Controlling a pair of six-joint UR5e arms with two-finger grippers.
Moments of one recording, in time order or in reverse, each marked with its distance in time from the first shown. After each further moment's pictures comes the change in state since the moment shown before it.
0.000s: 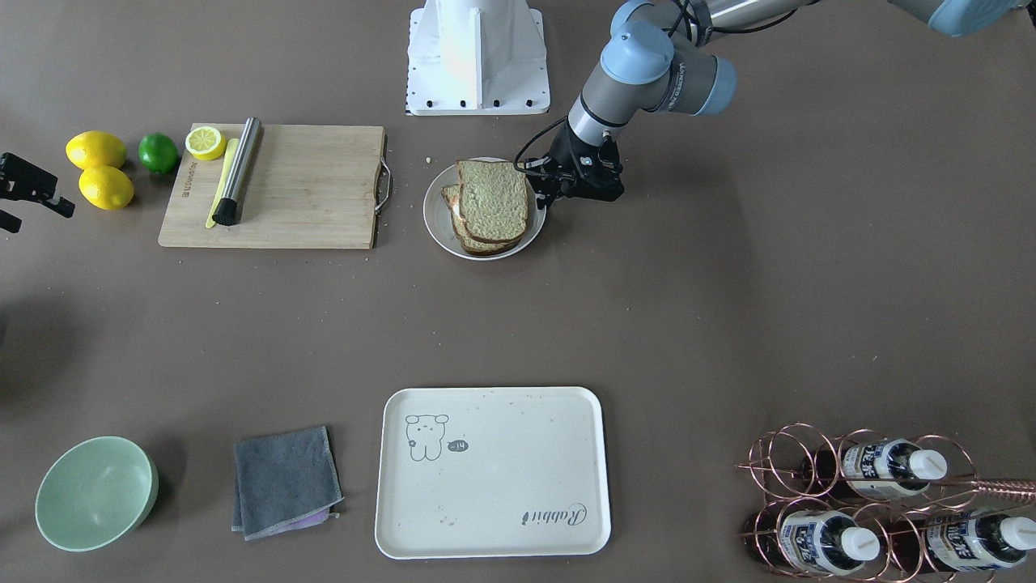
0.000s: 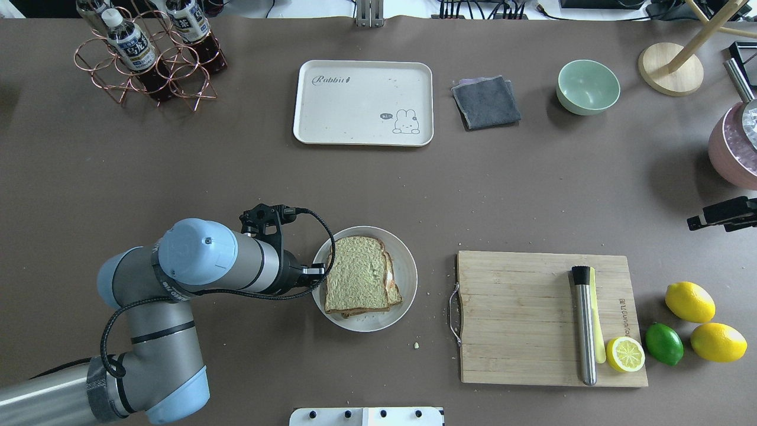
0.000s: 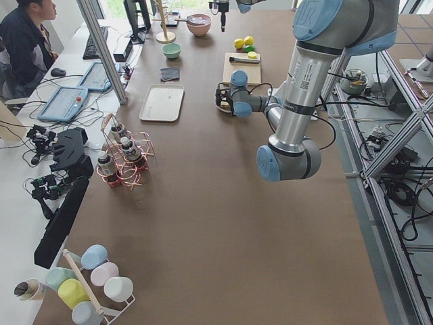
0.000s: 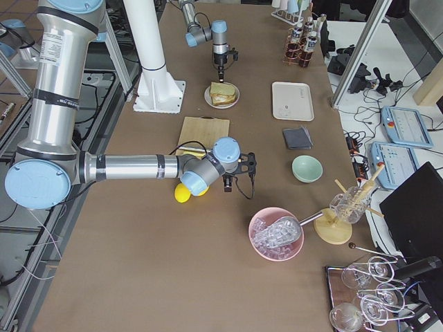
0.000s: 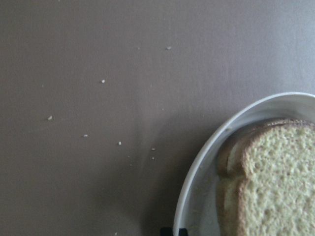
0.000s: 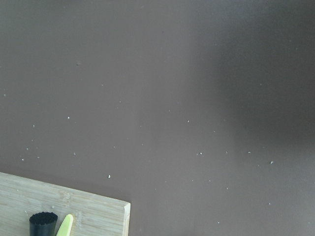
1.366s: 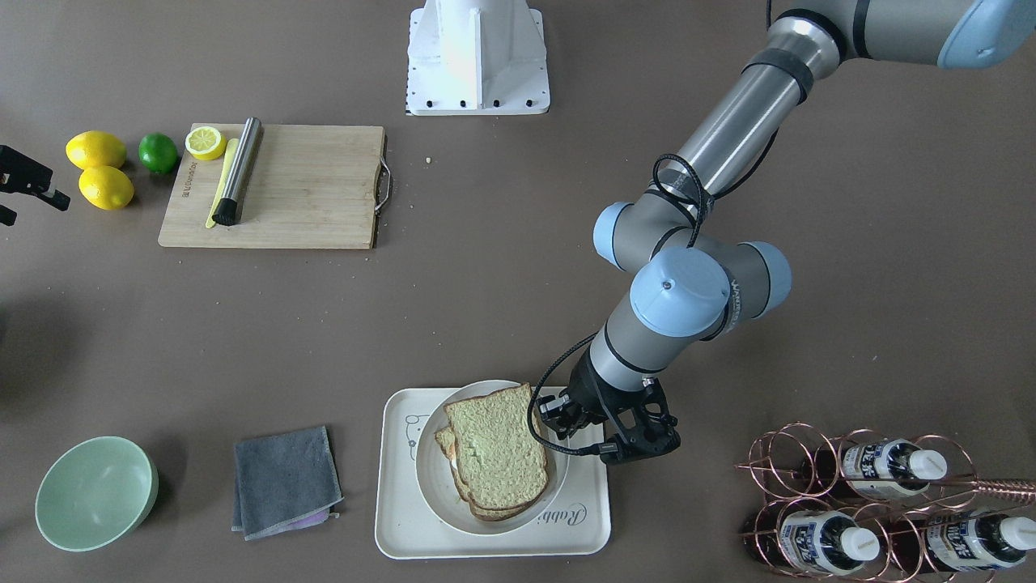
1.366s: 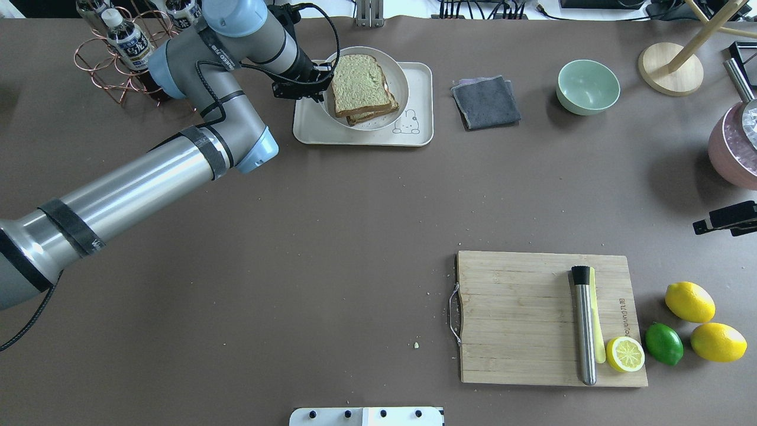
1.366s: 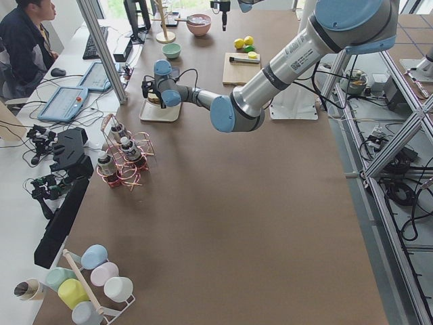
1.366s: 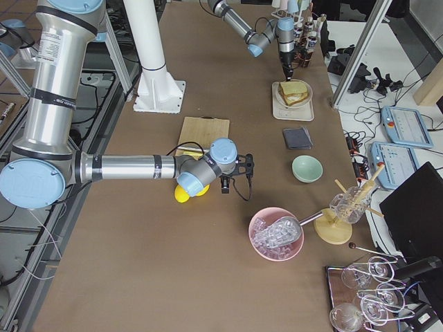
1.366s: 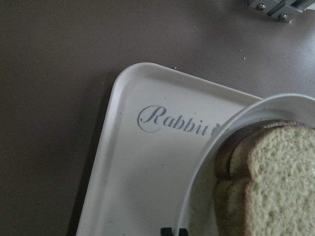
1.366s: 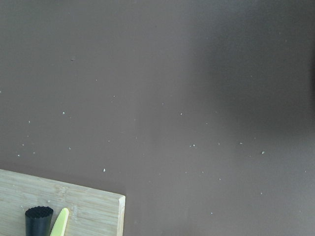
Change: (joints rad) left arm -0.418 -0.568 0.913 -0.245 -0.219 0.118; right arm 0.004 -0.022 0.009 0.001 -0.003 0.002
